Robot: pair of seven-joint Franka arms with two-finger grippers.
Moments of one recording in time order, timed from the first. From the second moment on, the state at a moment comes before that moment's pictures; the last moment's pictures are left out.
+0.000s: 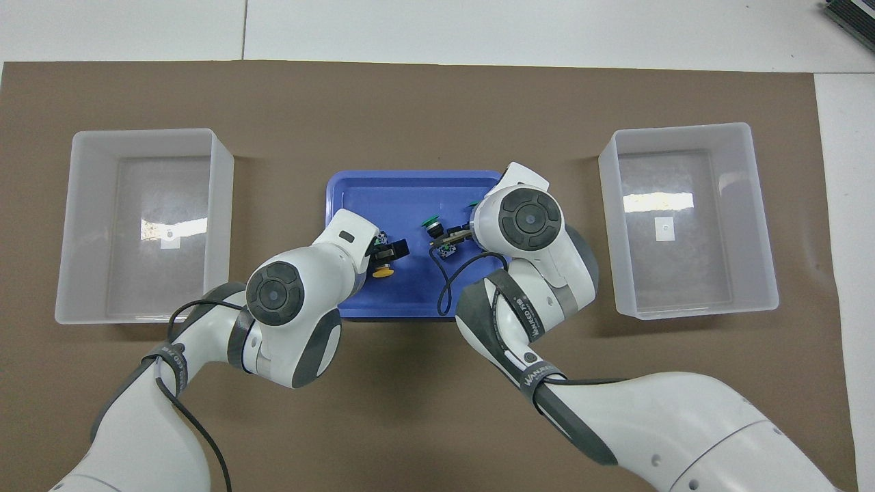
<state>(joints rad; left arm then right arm) -0.44 0.27 -0.12 -2.21 -0.16 2.83 -0.61 0.43 0.46 0.05 -1.82 -0.10 2.45 0.29</state>
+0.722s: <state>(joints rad) -0.46 0.27 -0.12 -2.22 -0.16 2.83 -0.61 0.29 0.25 0.04 -1.82 -0.10 2.33 0.33</state>
